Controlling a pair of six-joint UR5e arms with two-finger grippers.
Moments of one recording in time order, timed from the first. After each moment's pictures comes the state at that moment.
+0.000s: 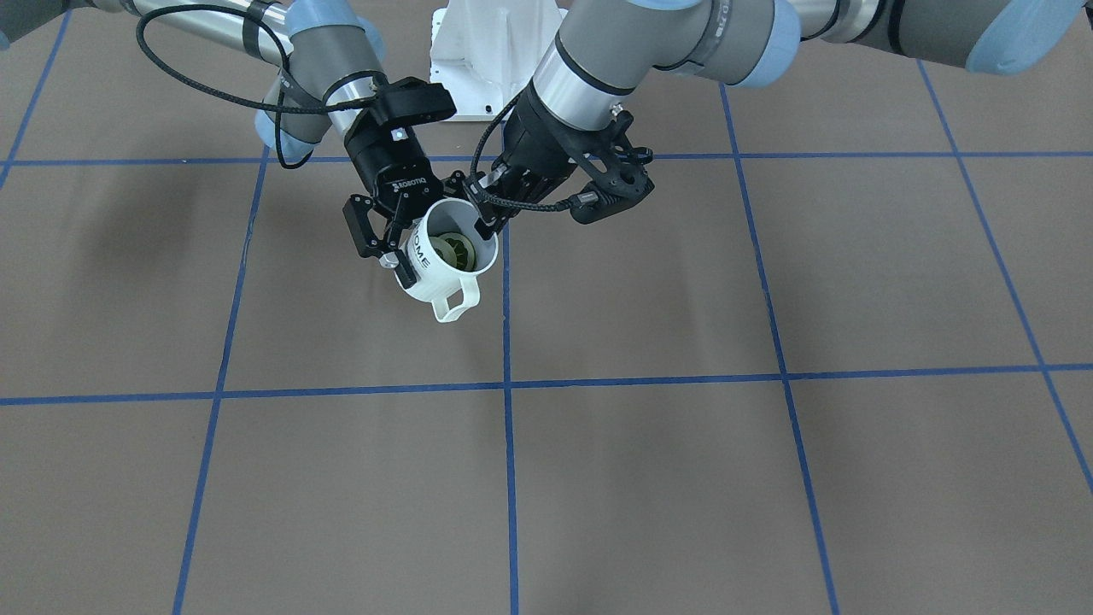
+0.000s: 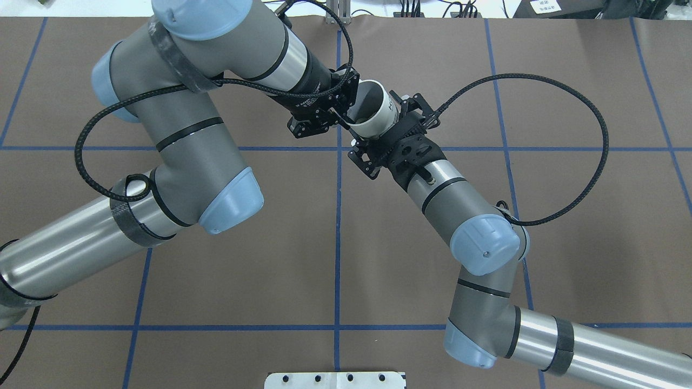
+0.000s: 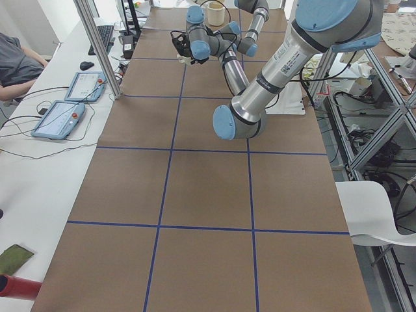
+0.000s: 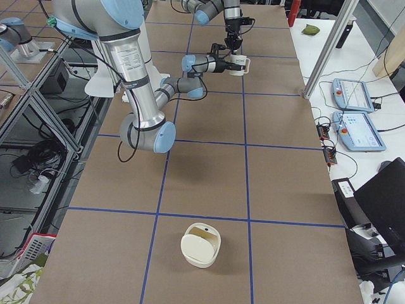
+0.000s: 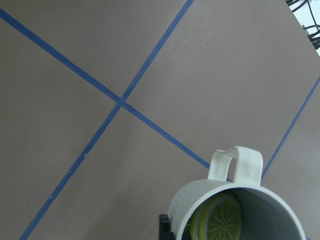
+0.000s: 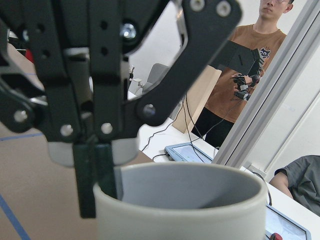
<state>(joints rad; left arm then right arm) -0.71 -2.43 -1.67 -1.83 -2.10 -1.91 0.40 -1.08 1.64 -0.48 0.94 0.19</state>
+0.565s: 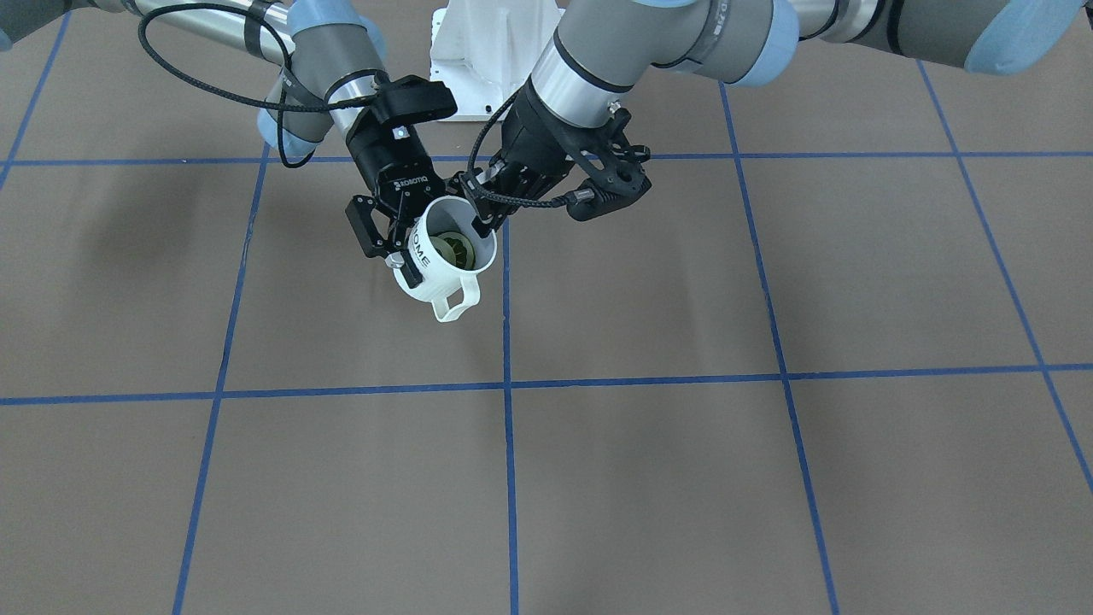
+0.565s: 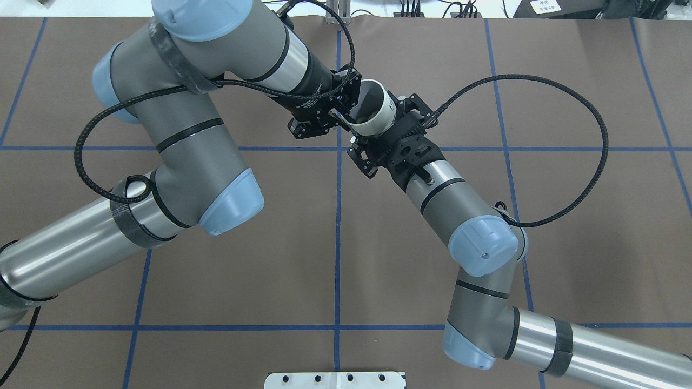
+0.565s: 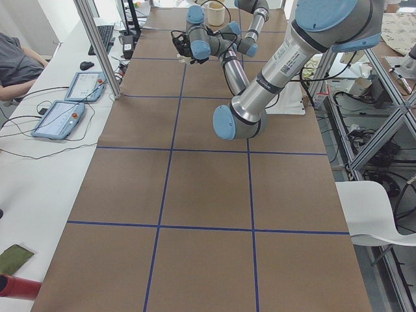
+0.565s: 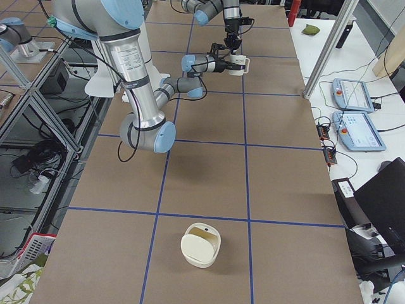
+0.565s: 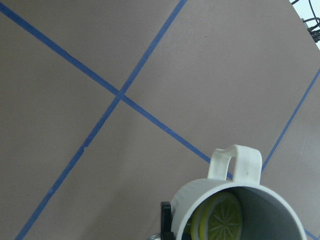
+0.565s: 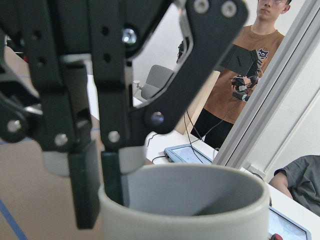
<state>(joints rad) -0.71 -2.43 -1.67 -1.83 -2.10 -1.89 0.39 -1.08 1.65 -0.47 0.93 0.20</state>
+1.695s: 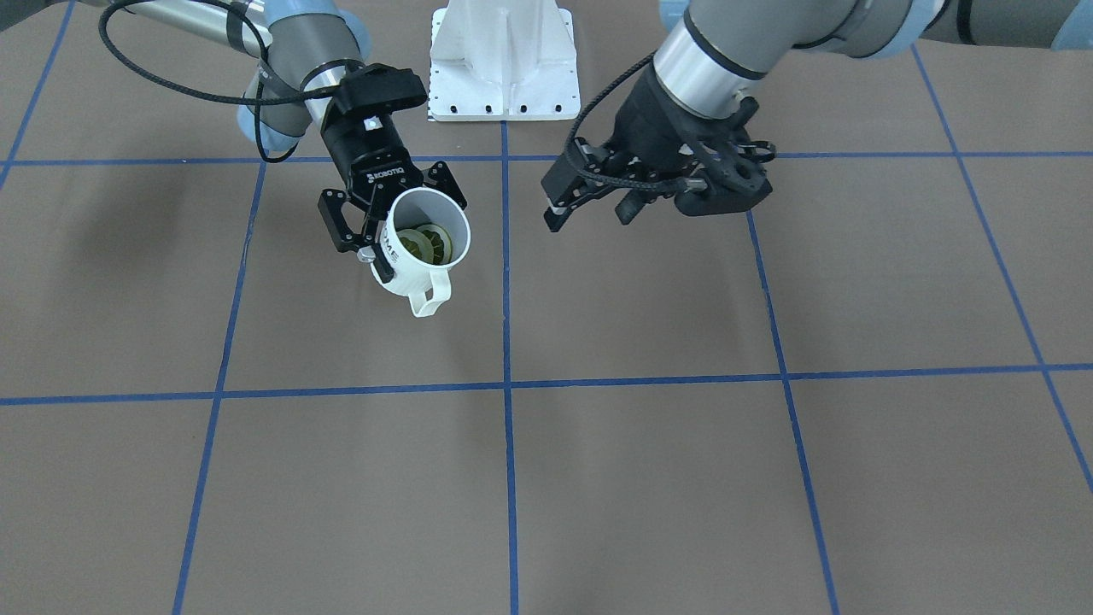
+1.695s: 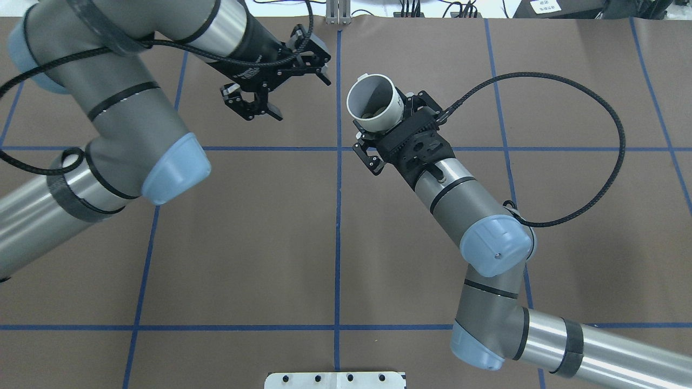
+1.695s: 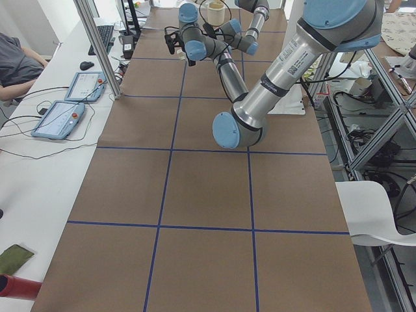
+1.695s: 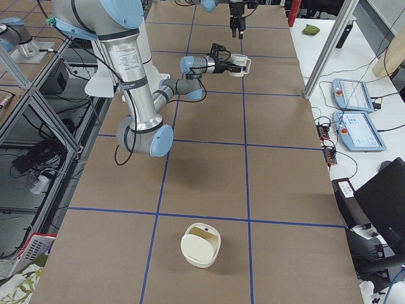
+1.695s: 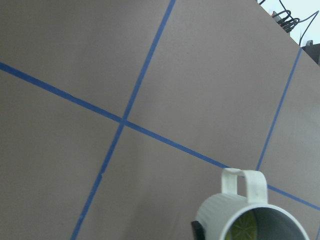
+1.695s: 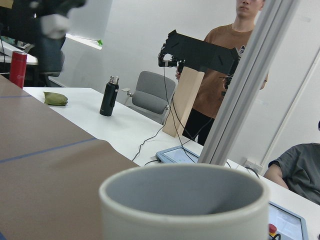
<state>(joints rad) -0.88 -2.27 -1.83 -1.65 -2.24 -1.47 0.42 -1.15 1.71 -0.46 0.92 0.32</state>
